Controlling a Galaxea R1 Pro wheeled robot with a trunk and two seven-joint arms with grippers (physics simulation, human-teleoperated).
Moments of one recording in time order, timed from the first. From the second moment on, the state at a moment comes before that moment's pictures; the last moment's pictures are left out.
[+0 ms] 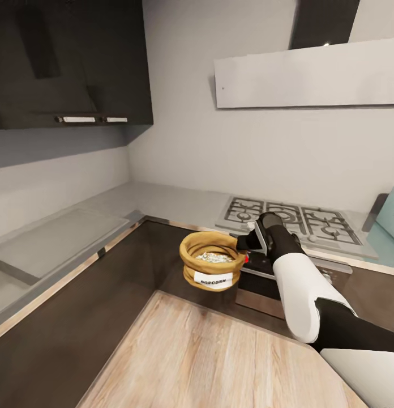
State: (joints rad) left arm 0.00 -0.02 0.04 -0.06 0.19 -0.02 0.02; right arm -1.18 0.14 -0.27 -0.59 0.44 1.04 0.20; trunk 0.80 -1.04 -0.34
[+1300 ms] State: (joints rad) left arm 0.00 -0.02 0.04 -0.06 0.19 -0.02 0.02; right arm -1.18 0.02 -0.28 -0.55 0.44 1.04 0.21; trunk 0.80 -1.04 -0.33
